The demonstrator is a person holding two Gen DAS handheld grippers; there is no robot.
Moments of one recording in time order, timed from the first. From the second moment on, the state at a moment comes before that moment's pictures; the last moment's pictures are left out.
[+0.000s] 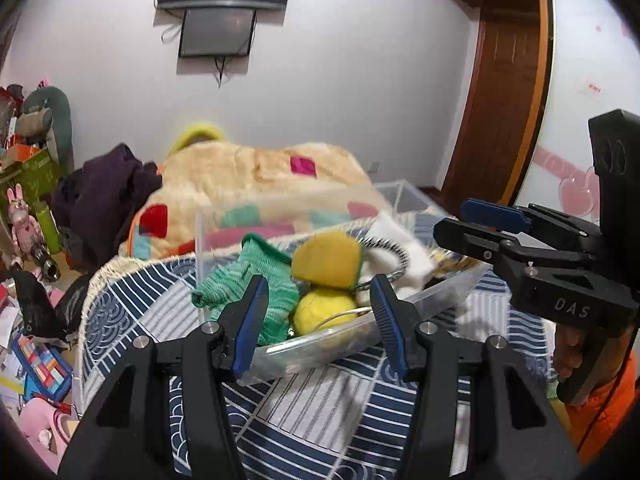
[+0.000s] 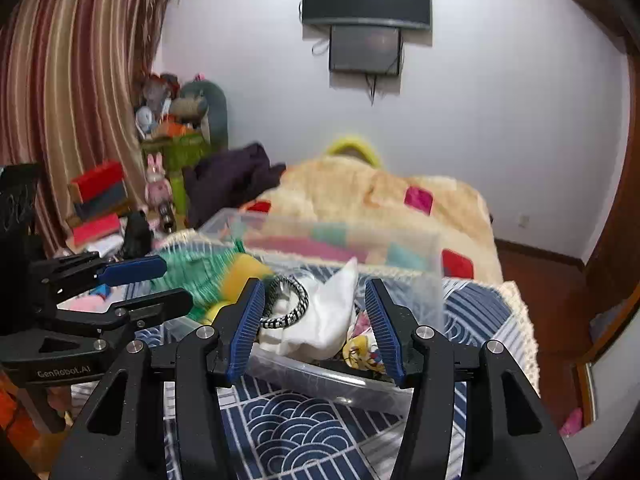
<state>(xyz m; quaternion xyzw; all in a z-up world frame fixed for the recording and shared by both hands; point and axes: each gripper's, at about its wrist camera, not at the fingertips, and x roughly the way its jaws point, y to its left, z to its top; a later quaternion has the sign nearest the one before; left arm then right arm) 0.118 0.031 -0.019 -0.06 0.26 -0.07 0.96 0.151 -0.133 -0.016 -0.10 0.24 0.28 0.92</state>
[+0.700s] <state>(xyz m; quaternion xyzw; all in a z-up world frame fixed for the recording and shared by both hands) 0.013 -0.002 0.017 -0.04 0.13 -0.06 0.99 0.070 -0.155 0.007 -0.07 0.13 0.28 0.95</state>
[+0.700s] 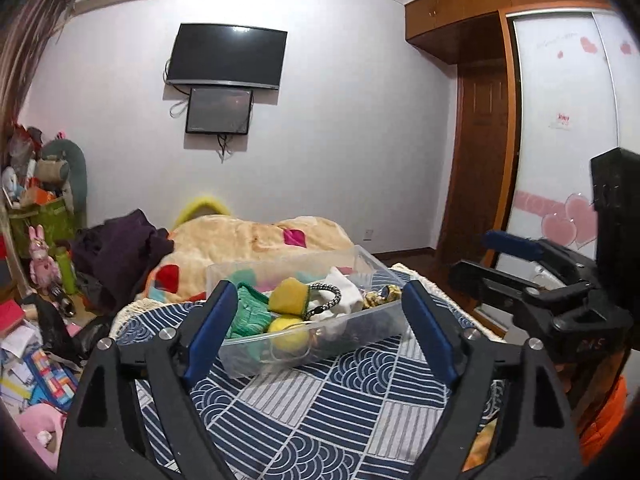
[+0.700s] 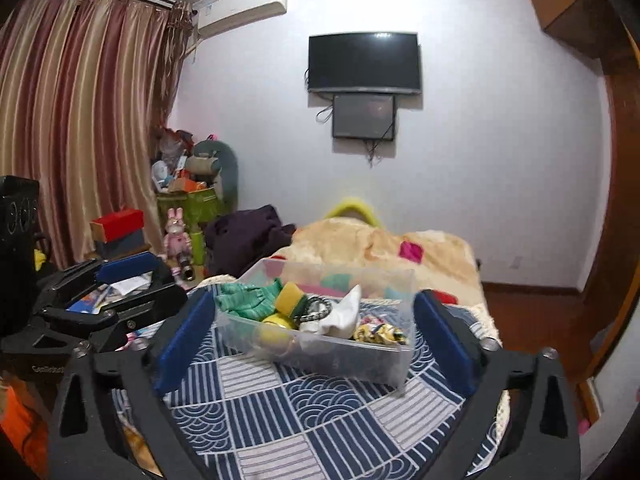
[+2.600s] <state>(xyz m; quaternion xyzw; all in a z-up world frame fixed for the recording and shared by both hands) 0.000 -0.008 0.003 -0.03 0.11 -0.05 0.99 0.061 -0.174 -0.008 -0.03 0.12 0.28 0.95</state>
